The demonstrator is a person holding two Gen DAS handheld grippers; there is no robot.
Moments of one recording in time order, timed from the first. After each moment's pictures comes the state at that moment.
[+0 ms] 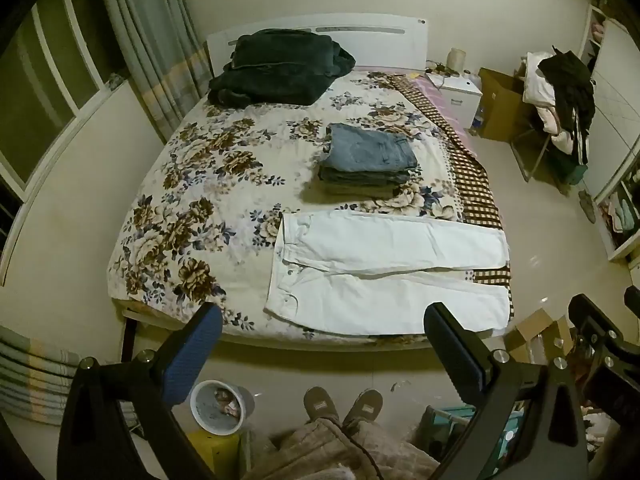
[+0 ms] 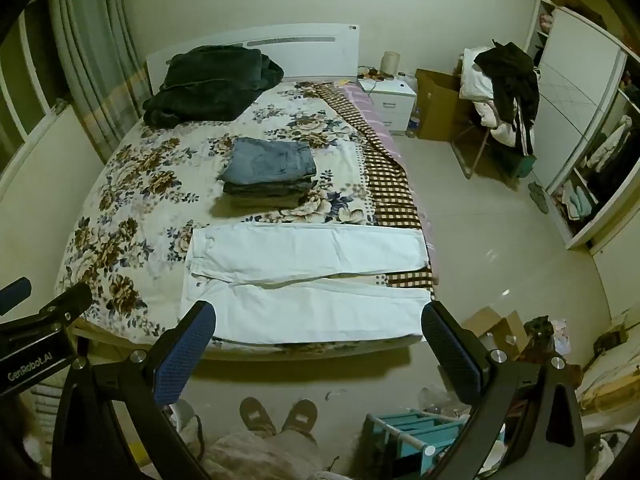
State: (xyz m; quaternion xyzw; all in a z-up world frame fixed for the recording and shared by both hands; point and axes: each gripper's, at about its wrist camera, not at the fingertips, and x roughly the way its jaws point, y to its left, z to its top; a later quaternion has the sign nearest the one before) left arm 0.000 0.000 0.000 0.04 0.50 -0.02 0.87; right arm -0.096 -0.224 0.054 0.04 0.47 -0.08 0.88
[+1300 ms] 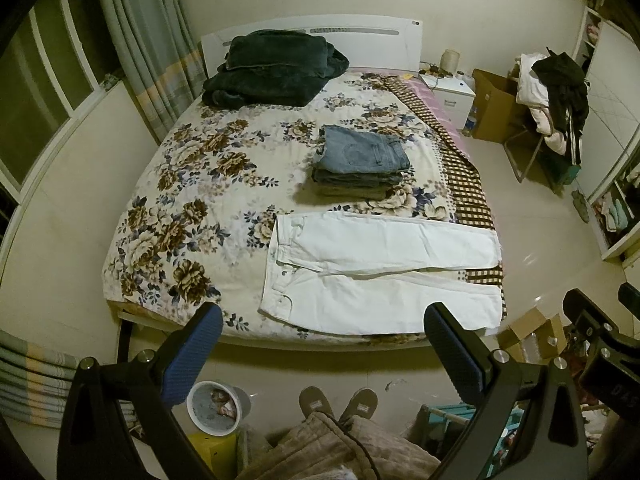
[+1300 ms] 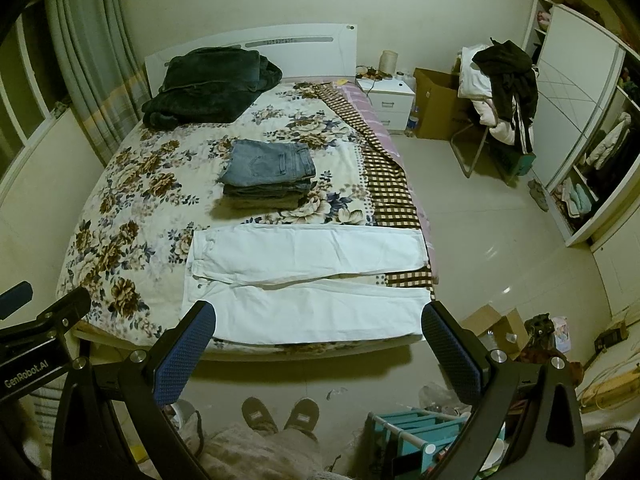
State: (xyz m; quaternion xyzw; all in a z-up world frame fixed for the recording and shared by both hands) left arm -0.010 -0.017 0.005 0.04 0.50 -0.03 0.87; right arm -0.095 -0.229 0.058 0.04 0.47 -0.08 0.88
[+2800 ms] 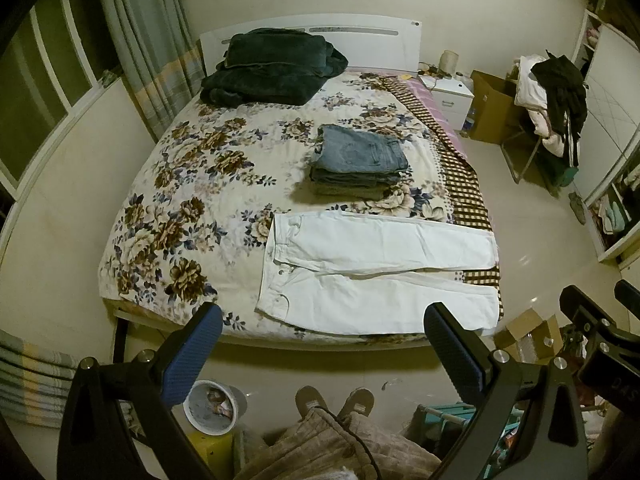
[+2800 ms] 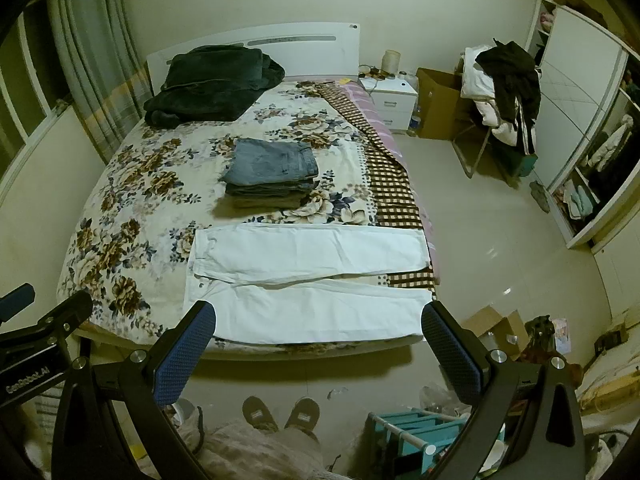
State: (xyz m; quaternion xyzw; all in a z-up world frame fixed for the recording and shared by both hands) left arm -0.010 -0.027 0.006 0.04 0.50 -0.03 0.86; right arm -0.089 -0.228 0.057 0.04 0.48 -0.08 0.88
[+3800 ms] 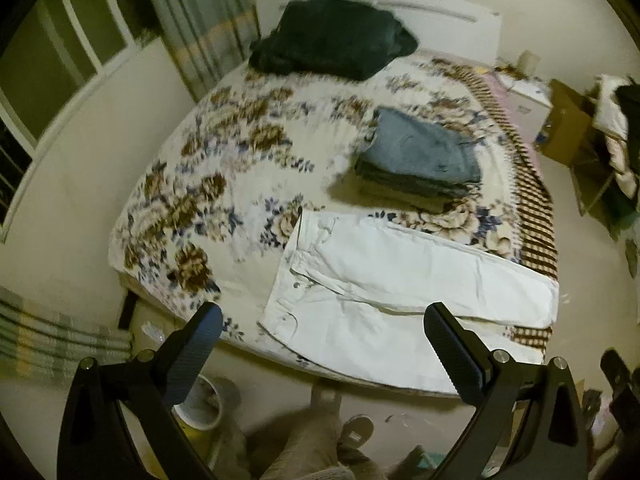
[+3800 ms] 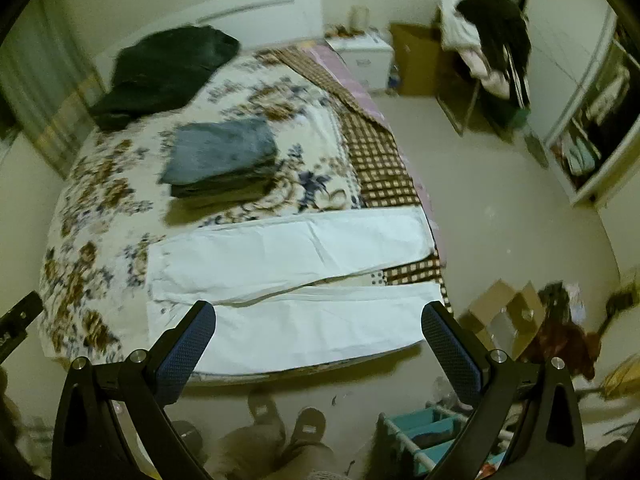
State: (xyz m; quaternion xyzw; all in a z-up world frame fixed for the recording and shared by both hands) left arm 0.160 -0.050 -0.131 0.00 0.53 0.10 0.84; right arm 0.102 -0.330 -0.119 0.10 0.53 -0.13 0.83
